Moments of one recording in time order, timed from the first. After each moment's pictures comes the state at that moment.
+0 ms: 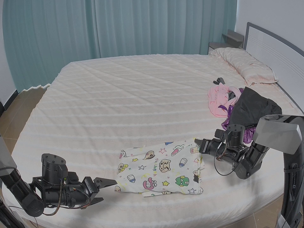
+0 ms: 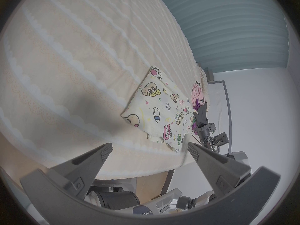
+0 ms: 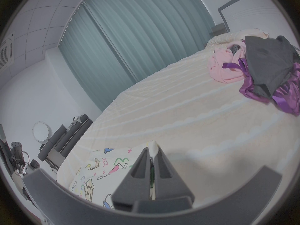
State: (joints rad) left arm -0.37 1.79 -0.12 -0.97 -0.36 -1.09; right arm 0.33 2.37 -0.78 -1.28 0.19 0.44
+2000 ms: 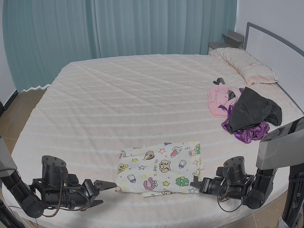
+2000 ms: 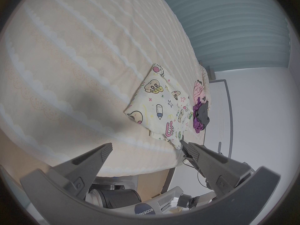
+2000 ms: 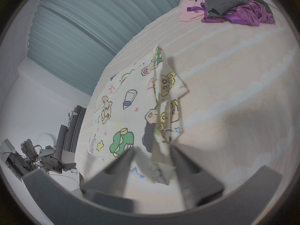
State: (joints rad) left arm -0.38 1.79 -0.10 -0.98 -0.36 -1.09; right arm 0.54 2.25 -0.30 -1.29 0.10 0.75
